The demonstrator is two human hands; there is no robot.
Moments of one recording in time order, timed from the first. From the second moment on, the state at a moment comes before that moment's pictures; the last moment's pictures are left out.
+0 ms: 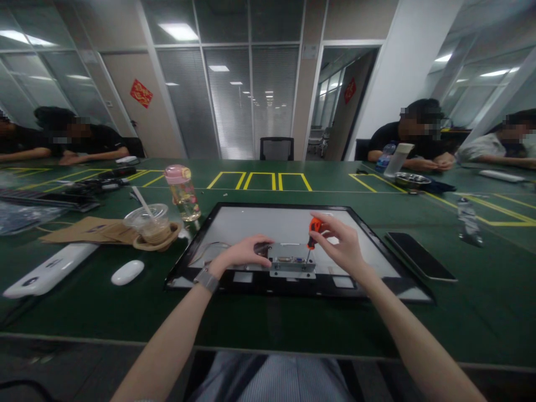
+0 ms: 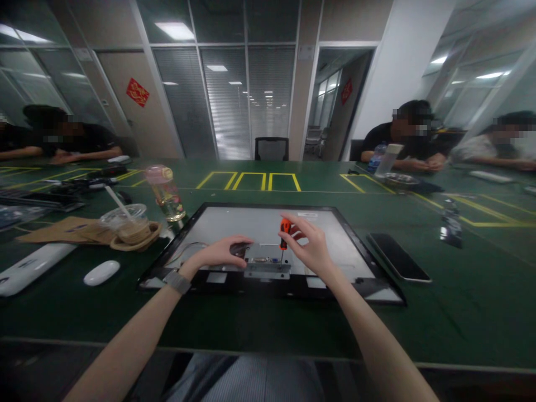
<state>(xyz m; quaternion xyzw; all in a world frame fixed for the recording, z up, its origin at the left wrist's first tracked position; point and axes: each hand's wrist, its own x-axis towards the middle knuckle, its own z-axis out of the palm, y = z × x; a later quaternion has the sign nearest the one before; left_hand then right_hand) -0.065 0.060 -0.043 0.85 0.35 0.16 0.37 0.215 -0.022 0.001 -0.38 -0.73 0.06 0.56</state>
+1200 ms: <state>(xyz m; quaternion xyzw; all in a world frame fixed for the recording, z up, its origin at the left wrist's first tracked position) -0.061 0.058 -0.040 0.84 0.36 0.16 0.37 0.173 -0.024 -0.027 -0.35 -0.68 0.16 0.62</state>
